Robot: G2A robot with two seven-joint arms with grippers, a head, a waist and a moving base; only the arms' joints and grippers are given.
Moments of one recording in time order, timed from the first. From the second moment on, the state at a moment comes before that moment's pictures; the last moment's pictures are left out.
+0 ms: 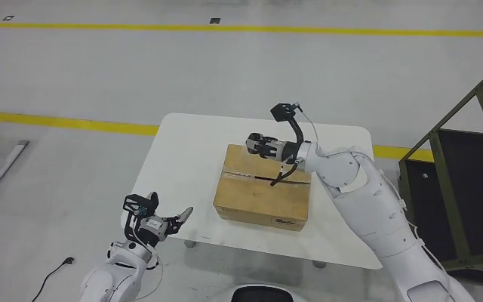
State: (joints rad) left arm 1.69 -1.15 -1.51 -1.91 1.17 -0.23 -0.12; right arm -0.73 -1.22 1.03 -1.43 -0.26 -0.15 0.77
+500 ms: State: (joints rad) left arm 1.45 -1.20 -1.19 -1.79 1.04 -0.26 -0.20; right arm -0.69 -1.22 1.03 -1.44 -0.26 -0.12 0.78
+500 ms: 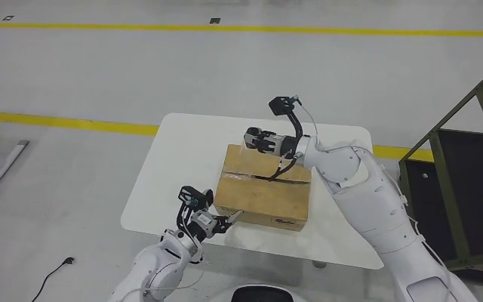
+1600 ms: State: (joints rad) left arm 1.20 -1.27 -0.99 -1.59 1.02 -0.09 -0.14; right arm -0.63 -1.24 0.98 -1.40 -0.26 -0.09 0.86
